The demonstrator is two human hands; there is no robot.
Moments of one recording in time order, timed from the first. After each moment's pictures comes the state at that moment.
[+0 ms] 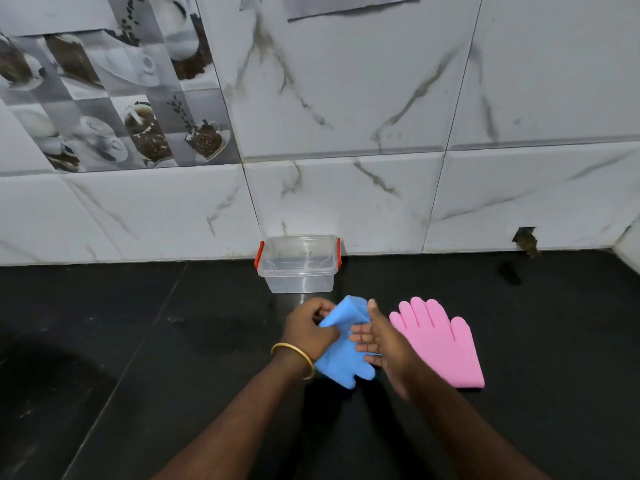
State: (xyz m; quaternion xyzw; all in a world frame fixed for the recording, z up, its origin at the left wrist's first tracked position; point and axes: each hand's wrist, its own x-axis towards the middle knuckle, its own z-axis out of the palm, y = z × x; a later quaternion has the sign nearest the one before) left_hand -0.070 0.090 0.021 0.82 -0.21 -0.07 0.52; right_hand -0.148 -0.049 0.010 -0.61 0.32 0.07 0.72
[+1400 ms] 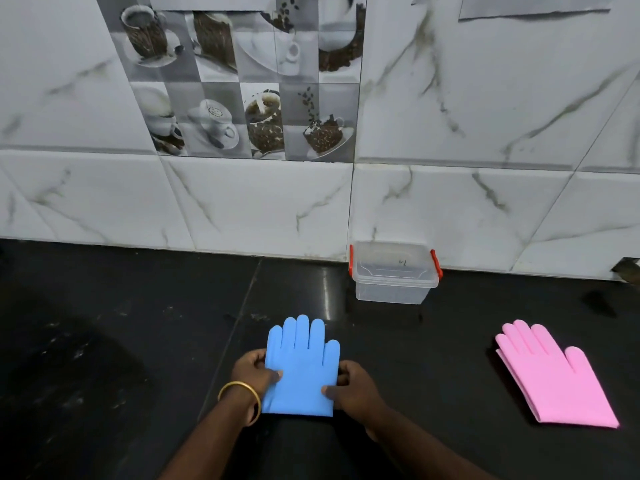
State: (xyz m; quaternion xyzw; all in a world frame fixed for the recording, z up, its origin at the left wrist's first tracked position) left_hand 0.041 0.360 -0.058 0.76 0.15 -0.19 0.60; right_hand -0.049 0.184 -0.063 -0.73 0.27 0.11 0.62
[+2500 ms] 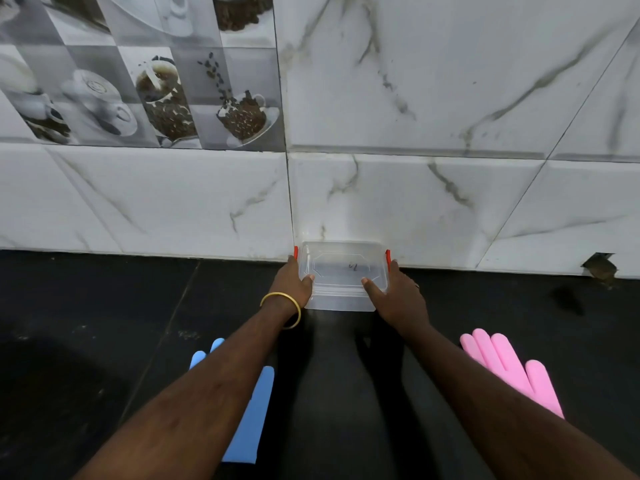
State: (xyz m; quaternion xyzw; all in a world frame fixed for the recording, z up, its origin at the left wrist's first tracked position) left_hand 0.146 0.132 -0.002 0.90 -0.14 -0.14 0.38; right_hand 0.040 -0.062 -0.031 -0.91 0.27 -0.10 0.30
